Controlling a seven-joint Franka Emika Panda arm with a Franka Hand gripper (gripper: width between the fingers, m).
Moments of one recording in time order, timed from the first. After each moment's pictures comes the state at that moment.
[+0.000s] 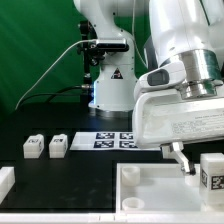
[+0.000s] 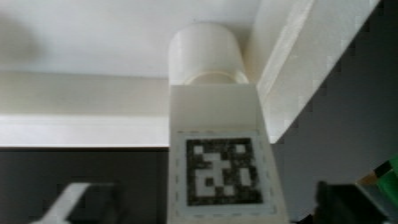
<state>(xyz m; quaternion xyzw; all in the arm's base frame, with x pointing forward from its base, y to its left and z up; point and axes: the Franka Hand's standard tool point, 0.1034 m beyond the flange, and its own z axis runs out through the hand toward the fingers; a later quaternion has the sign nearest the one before) 0.618 0.114 0.075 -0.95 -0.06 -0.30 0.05</state>
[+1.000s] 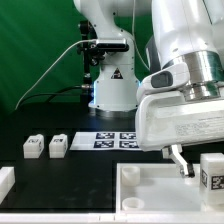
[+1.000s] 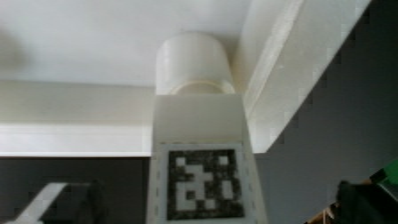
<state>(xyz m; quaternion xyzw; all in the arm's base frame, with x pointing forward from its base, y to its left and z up) 0.618 0.120 0.072 -0.95 -0.06 -0.29 0.05</state>
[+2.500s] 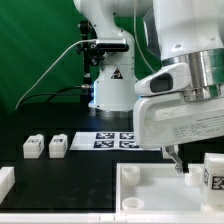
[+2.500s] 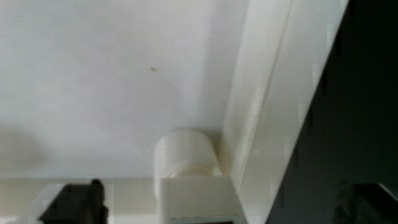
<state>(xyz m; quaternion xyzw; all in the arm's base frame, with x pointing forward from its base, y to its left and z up) 0.593 0.118 0.071 -0.99 -0.04 -0.08 0.08</state>
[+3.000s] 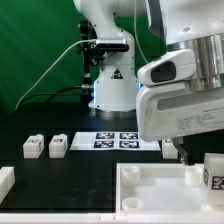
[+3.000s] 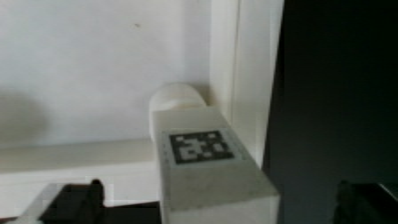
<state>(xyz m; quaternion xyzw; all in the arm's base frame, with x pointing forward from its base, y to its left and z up) 0.626 0.119 0.090 -0.99 0.00 -0.06 0.09</state>
